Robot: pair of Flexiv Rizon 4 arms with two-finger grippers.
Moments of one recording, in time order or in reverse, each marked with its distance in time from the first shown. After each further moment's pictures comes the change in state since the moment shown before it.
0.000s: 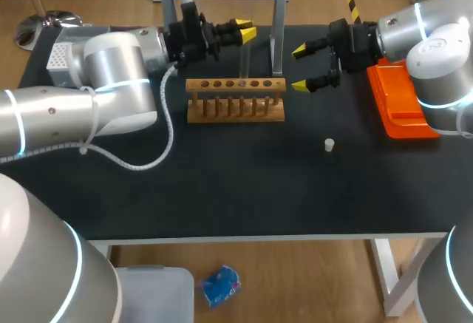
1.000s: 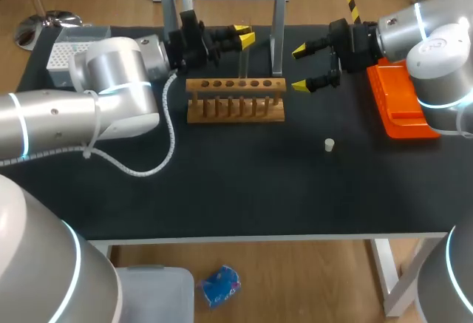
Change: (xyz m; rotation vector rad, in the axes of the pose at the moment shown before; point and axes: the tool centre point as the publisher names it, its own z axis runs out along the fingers) left arm -0.005 0.017 -0.002 0.021 -0.028 0.003; right arm 0.000 0.000 0.000 0.000 0.000 0.000
